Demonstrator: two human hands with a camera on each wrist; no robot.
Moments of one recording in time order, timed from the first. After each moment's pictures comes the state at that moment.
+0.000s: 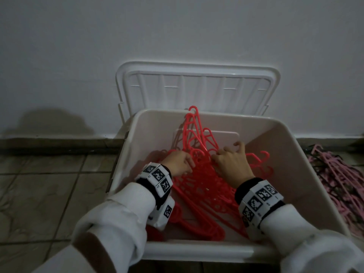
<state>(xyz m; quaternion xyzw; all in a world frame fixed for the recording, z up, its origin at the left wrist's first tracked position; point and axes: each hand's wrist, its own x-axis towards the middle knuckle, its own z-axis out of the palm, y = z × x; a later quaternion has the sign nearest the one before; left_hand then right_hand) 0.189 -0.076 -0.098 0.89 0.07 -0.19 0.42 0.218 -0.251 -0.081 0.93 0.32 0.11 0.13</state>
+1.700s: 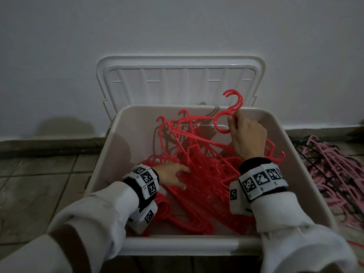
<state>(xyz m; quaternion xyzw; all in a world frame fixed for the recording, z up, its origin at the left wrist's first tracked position) 0.176 -0.091 -0.115 0.91 -0.05 -0.33 0.24 0.248 -0.287 -0.034 0.97 0.11 0.15 -0.15</state>
